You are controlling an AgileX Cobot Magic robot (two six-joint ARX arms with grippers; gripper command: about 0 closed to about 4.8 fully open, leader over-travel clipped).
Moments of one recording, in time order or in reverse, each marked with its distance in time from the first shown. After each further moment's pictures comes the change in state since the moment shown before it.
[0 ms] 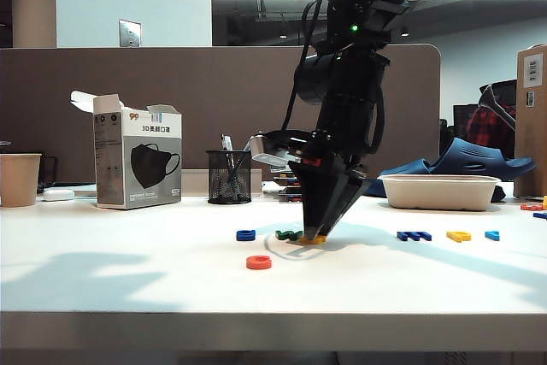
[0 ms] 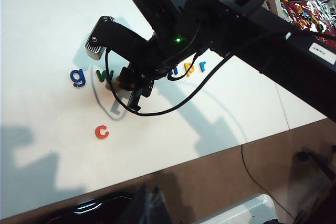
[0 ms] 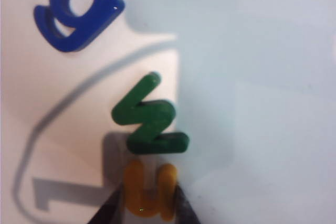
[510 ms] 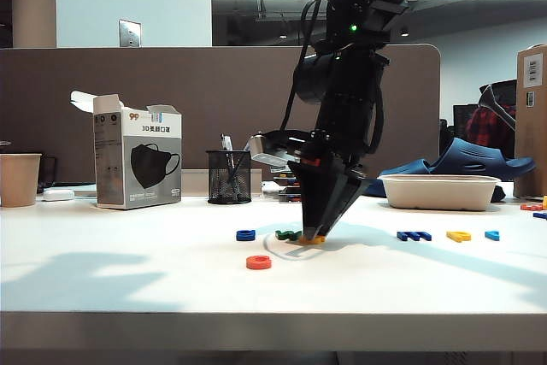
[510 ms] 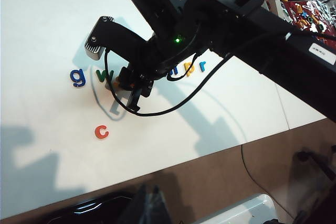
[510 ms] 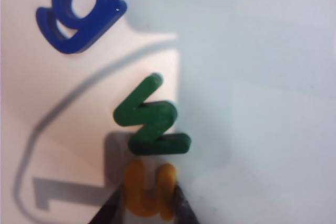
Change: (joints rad) left arm 0.000 0.000 0.000 0.000 0.000 0.000; right arm 0.001 0.000 0.000 0.001 0.005 0.007
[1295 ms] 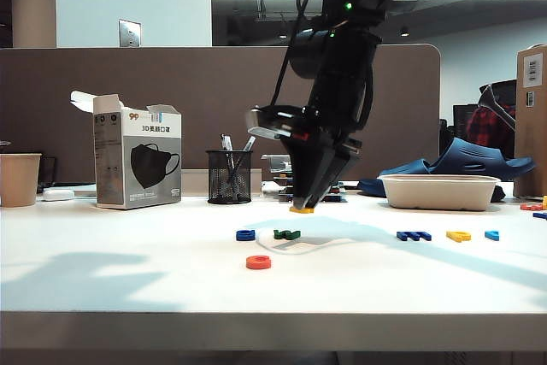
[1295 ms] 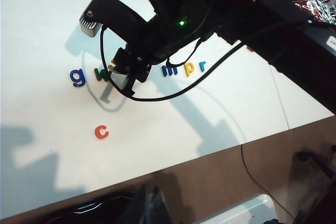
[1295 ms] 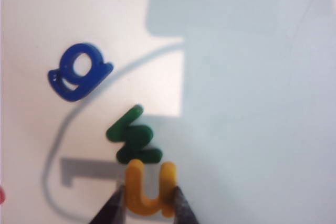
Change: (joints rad) left arm 0.000 0.000 0.000 0.000 0.000 0.000; right arm 0.000 0.009 0.127 -0.031 0.013 0.056
